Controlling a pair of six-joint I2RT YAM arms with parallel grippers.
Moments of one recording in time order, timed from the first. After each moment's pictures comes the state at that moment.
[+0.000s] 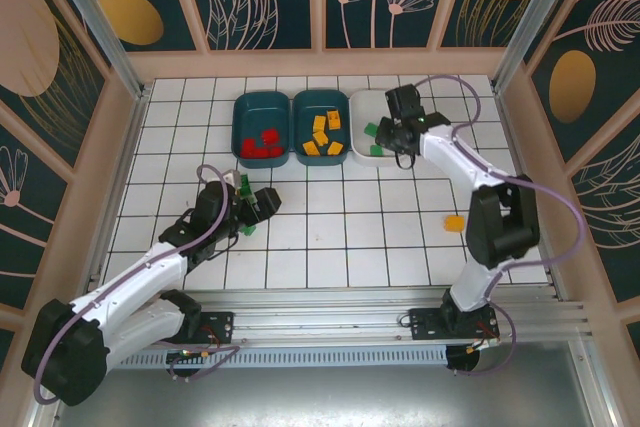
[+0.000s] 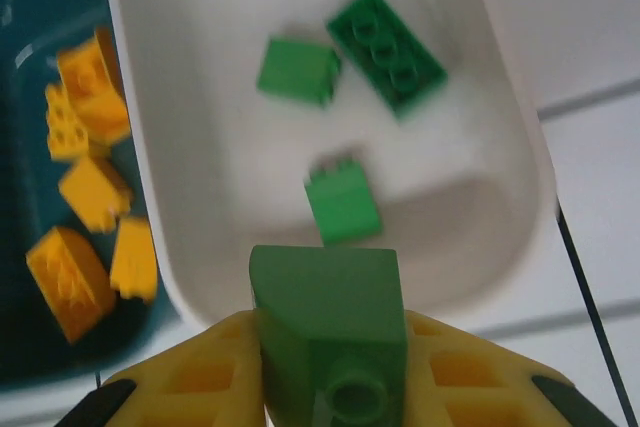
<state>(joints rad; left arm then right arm) -0.53 0.97 0.48 -0.14 0.06 -0.87 0.35 1.76 1.41 -0.60 0.08 0.60</state>
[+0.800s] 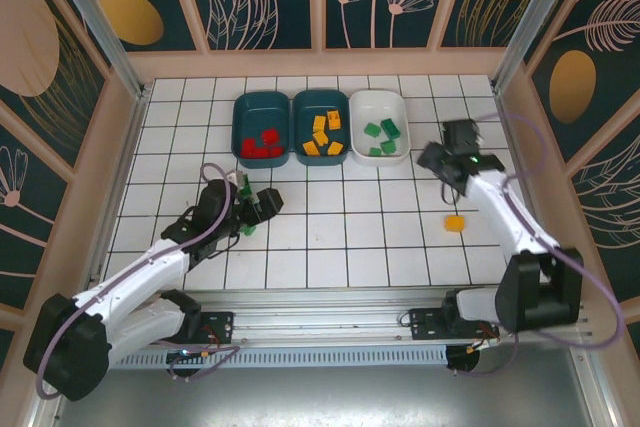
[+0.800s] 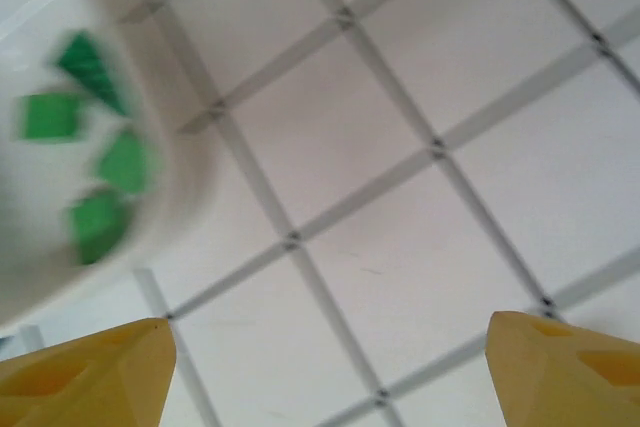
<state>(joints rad) -0.53 1.02 0.49 -0.13 0.11 -0.86 0.08 1.27 0.94 -0.62 0.14 0.64</state>
